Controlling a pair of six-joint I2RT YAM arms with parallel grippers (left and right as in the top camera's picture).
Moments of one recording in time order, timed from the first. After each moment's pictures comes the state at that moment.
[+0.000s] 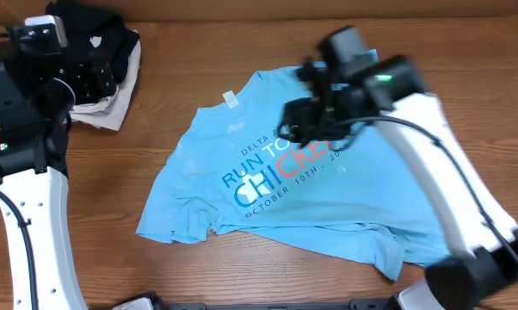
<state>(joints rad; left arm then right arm) 0.28 1.37 1.41 -0.55 0.26 0.02 0.40 1.71 1.82 -1.37 -0.40 0.28</state>
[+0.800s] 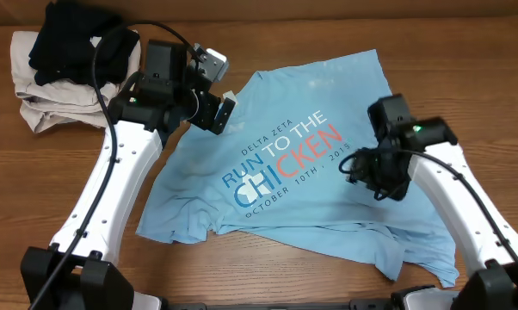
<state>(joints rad) -0.21 1.61 1.42 -0.71 0.17 0.27 0.20 1.50 1.11 -1.13 -0.05 0.59</state>
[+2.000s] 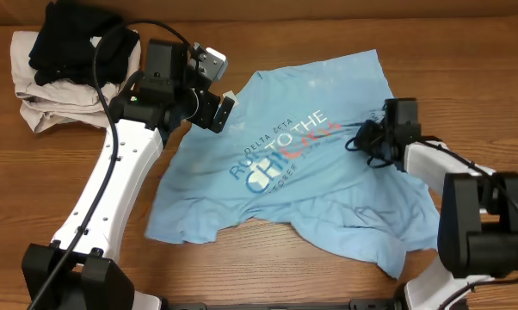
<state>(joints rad) -0.21 1.62 1.42 -0.70 0.15 0.27 0.00 1.86 0.94 -0.11 -0.13 0.54</state>
